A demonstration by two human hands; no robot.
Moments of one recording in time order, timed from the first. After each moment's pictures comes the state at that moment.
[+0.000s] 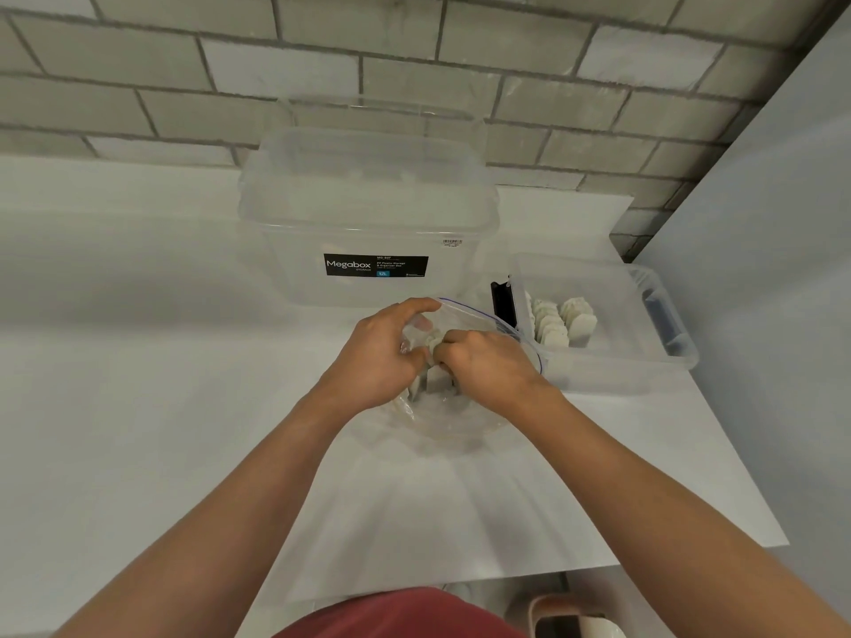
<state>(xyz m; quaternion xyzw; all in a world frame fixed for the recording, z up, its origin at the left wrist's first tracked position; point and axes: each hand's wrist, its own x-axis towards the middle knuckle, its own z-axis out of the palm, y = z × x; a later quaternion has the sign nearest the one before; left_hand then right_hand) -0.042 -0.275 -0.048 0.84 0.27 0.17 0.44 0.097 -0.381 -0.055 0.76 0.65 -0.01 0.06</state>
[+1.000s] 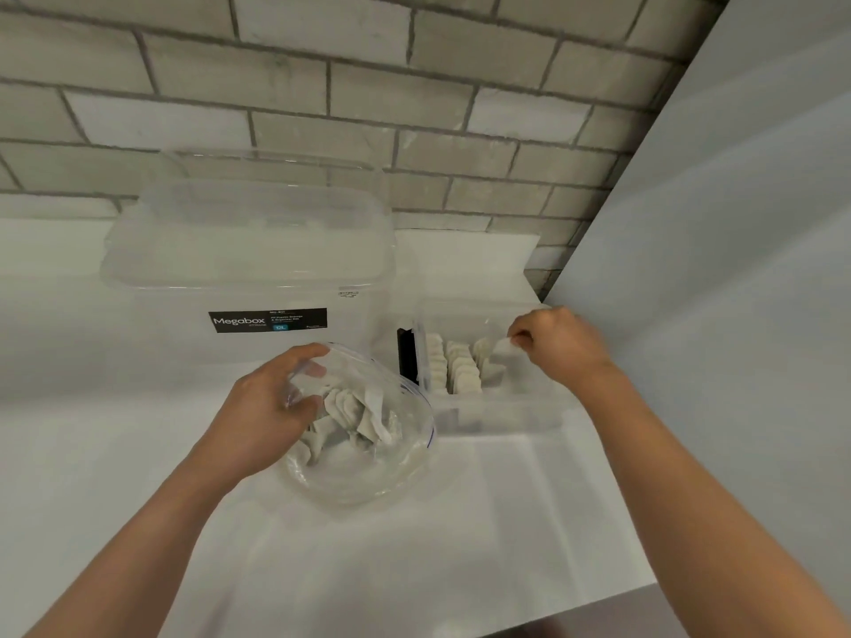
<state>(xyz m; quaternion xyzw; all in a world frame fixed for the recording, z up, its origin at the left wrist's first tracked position) -0.030 -0.278 -0.042 0.82 0.32 0.17 0.43 0.283 -0.466 0.000 0.91 0.41 0.00 0.00</state>
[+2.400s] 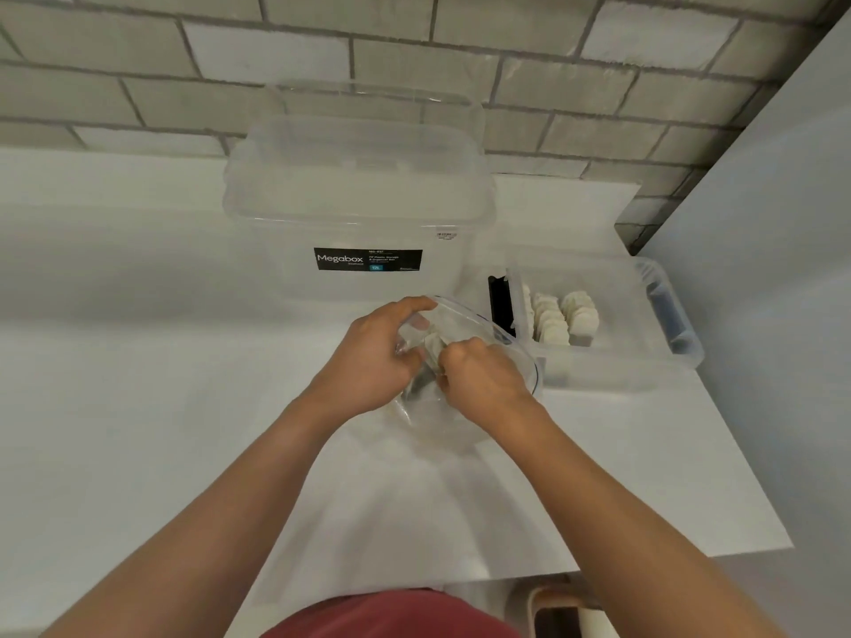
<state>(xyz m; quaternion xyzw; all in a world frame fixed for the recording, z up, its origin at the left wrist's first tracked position) -0.040 -0.281 -0.047 0.85 0.27 0.16 0.43 0.092 -0.383 -0.082 0.84 0.54 -0.07 0.02</state>
